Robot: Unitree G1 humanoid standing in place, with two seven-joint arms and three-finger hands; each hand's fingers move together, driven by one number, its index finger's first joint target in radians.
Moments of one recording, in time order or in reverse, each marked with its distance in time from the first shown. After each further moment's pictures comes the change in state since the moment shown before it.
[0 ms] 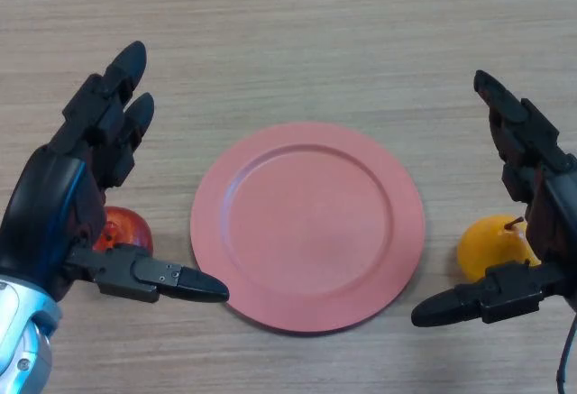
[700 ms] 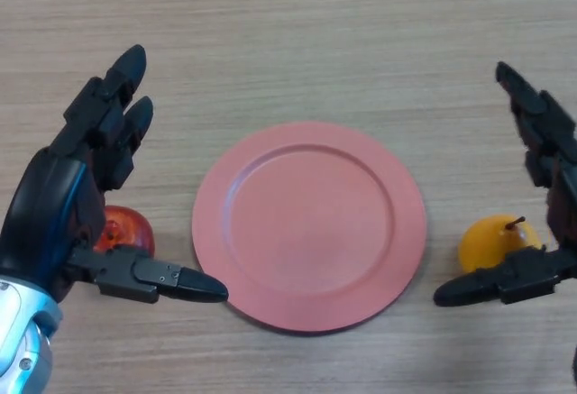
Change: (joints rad) left arm 0.007 -0.002 -0.001 0.029 0.017 -0.007 0.000; right arm -0.060 -0.031 -0.089 0.228 -0.022 -0.213 0.016
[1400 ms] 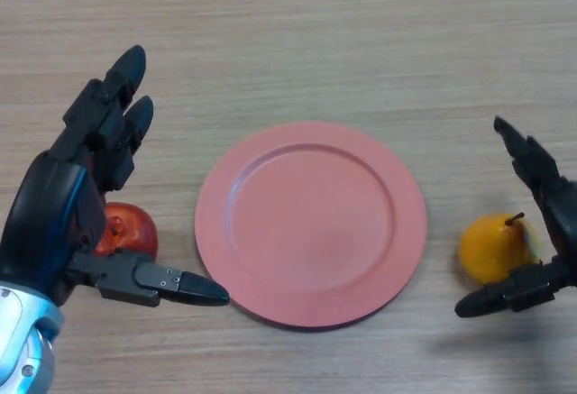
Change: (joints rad) left arm 0.020 -0.010 -0.006 0.020 -0.001 -0.066 0.001; right arm -0.159 -0.068 -0.016 0.692 -0.154 -0.391 -0.034
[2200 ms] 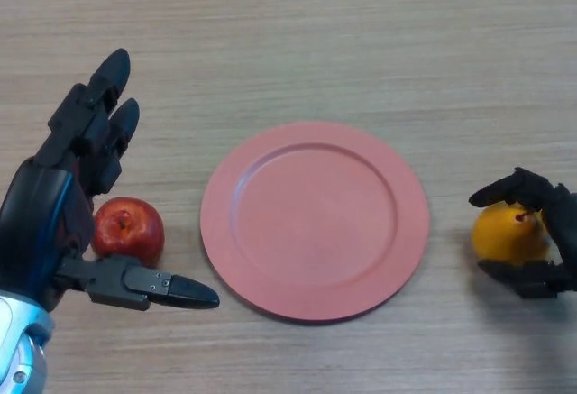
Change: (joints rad) left arm 0.015 -0.001 0.022 0.002 -0.002 -0.031 0.009; right arm -0.031 -0.026 0.022 0.053 -0.021 0.091 -0.091
